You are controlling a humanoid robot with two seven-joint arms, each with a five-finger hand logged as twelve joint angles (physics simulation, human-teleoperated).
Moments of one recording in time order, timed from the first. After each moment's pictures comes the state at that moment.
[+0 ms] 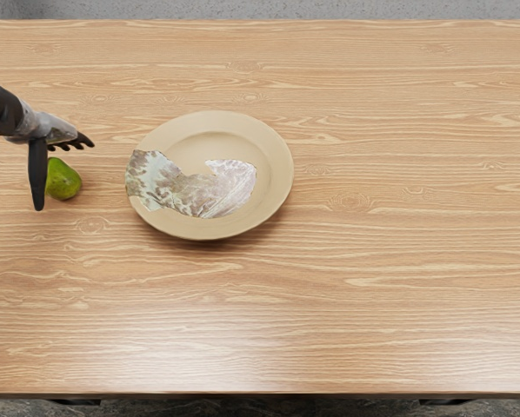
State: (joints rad) left arm -1.47 0.56 0.26 -0.83 0.80 -0.61 0.32; right arm -0.06 0.00 -0.06 0.13 0.04 0.06 -0.08
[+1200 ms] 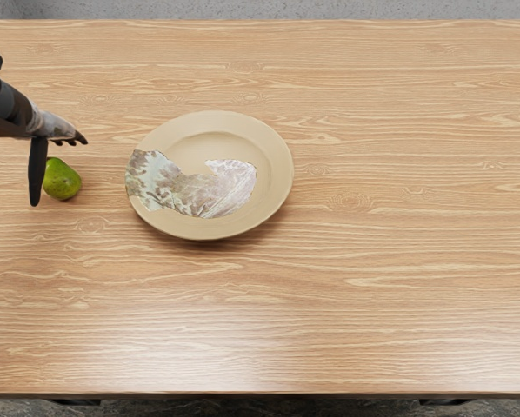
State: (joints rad) left arm -1.44 0.46 0.27 -0.69 0.90 -0.61 0.31; right arm -0.06 0.00 -0.06 0.13 0.04 0.06 -0.08
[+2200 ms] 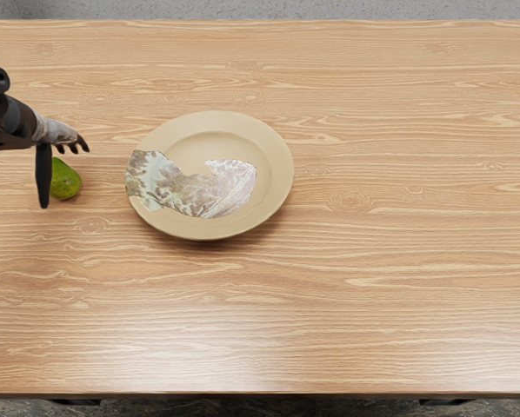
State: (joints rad) left arm -1.40 0.46 0.28 -0.70 0.90 -0.50 0.31; right arm -0.06 0.00 -0.06 0.13 0.04 0.06 -0.08
